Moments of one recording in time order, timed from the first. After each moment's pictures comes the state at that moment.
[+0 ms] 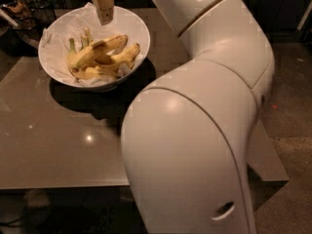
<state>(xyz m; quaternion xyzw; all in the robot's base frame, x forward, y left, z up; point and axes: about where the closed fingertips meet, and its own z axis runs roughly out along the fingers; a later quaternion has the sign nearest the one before) 0.679 0.128 1.037 -0.86 0.45 -0.12 0.20</state>
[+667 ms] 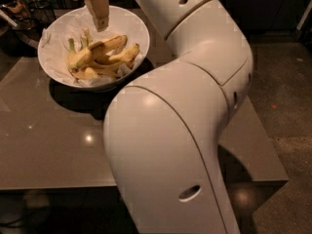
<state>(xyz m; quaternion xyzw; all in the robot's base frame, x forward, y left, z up) 0.692 0.146 1.010 -0.88 0.43 -0.11 0.18</state>
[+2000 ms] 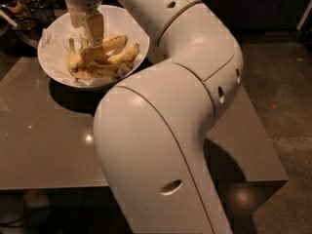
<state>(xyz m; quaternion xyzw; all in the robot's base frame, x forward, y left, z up) 0.682 0.163 0.959 -0.90 0.42 -0.06 0.14</state>
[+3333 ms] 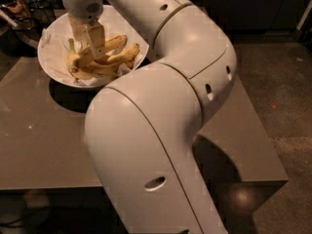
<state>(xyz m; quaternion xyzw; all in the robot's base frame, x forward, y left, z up) 0.679 0.165 0.925 -0.91 0.41 -0.04 0.10</state>
